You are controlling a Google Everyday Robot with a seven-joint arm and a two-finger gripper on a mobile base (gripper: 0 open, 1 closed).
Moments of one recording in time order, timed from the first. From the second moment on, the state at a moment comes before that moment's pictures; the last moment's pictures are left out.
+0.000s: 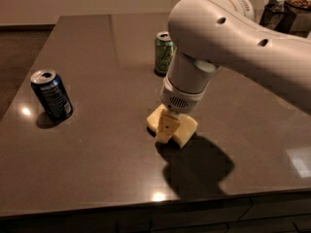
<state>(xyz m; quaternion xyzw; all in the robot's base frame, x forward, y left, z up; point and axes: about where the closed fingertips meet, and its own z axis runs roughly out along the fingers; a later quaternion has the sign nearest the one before) 0.474 -0.038 0.838 -0.59 0.80 0.05 0.11</state>
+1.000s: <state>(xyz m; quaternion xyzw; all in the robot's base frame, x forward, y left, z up) 0.490 0.047 0.879 -0.64 0.75 0.05 0.16</state>
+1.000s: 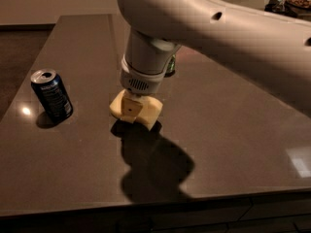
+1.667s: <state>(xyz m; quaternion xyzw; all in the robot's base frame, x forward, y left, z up) 0.493 0.124 0.876 -0.68 0.71 0.07 0.16</state>
